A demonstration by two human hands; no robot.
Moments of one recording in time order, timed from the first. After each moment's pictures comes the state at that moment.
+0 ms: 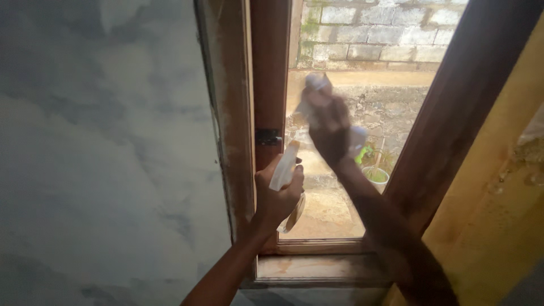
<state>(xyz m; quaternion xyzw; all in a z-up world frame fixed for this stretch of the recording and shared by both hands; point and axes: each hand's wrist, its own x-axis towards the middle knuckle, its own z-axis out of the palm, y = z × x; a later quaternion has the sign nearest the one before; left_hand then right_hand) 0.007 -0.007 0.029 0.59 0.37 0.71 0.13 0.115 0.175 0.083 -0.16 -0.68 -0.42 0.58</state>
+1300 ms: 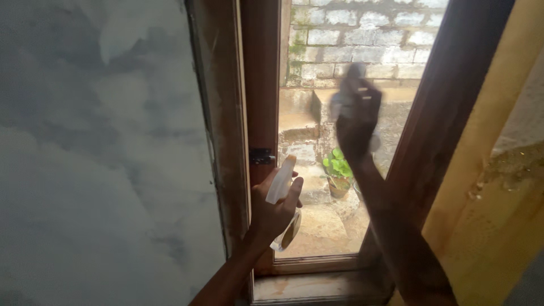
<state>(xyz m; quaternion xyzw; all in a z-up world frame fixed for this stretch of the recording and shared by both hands) 0.002 -0.009 0.048 0.62 0.38 0.67 0.18 0.169 0.192 0.125 -0.19 -0.60 -0.36 0.69</state>
